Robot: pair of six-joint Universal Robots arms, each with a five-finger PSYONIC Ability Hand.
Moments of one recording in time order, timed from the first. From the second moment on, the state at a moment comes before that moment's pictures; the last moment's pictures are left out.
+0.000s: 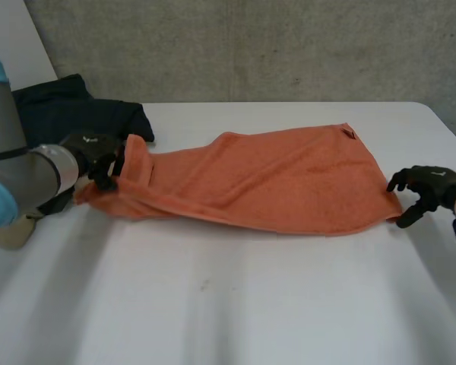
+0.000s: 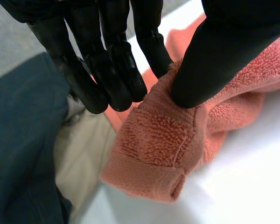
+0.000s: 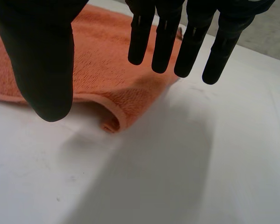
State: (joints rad) left arm 4.49 -2.10 -1.14 2.78 -1.44 3.50; right arm 1.47 -0.94 1.34 0.15 1.15 2.80; left_hand 1.14 1.20 1.19 1.19 0.98; right_hand 0.53 0.51 0.52 0.51 0.32
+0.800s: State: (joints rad) left arm 4.51 -1.99 -1.41 2.50 -1.38 3.70; right arm 1.32 -1.08 1.35 0.53 1.16 2.18; left_hand 1.14 1.20 1.19 1.19 0.98; right_hand 1.14 1.17 1.18 1.19 0.98
